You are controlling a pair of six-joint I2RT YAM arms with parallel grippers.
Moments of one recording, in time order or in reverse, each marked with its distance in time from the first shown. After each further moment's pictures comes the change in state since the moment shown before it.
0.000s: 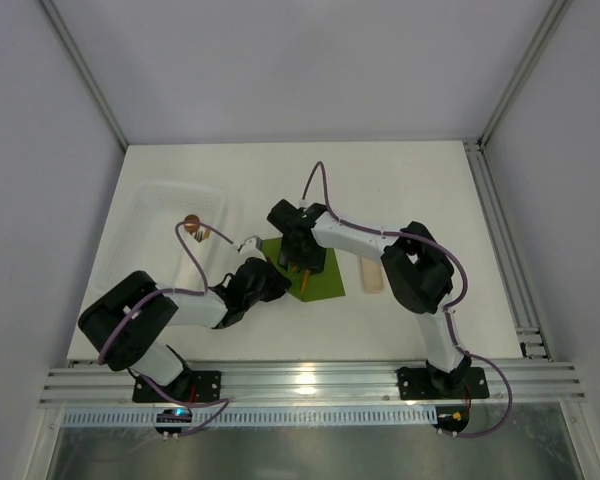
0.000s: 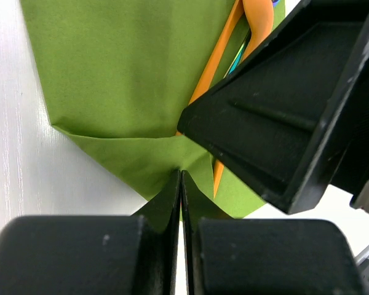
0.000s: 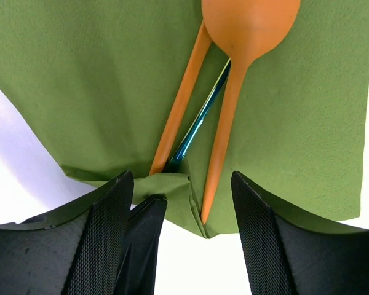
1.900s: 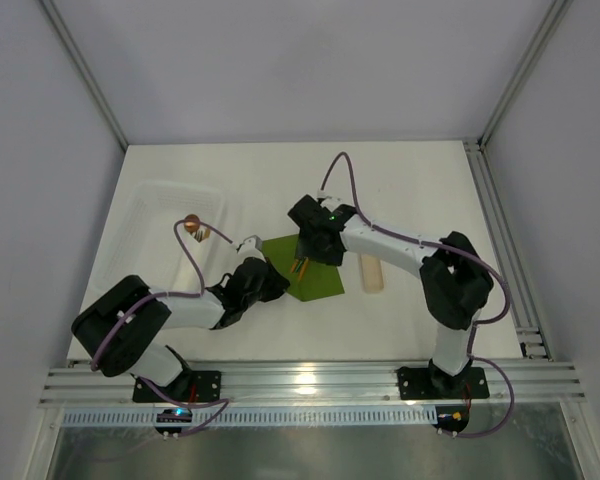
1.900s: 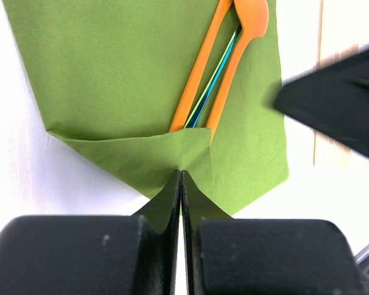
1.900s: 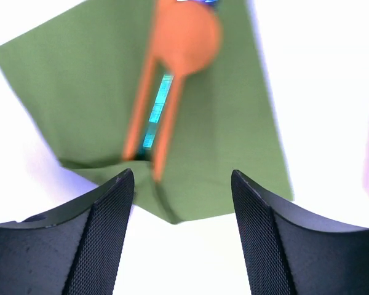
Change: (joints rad) left arm 0.000 -0.044 -0.003 -0.042 0.000 0.023; right arm -0.023 -0.178 -0.138 0.075 0.093 -0.058
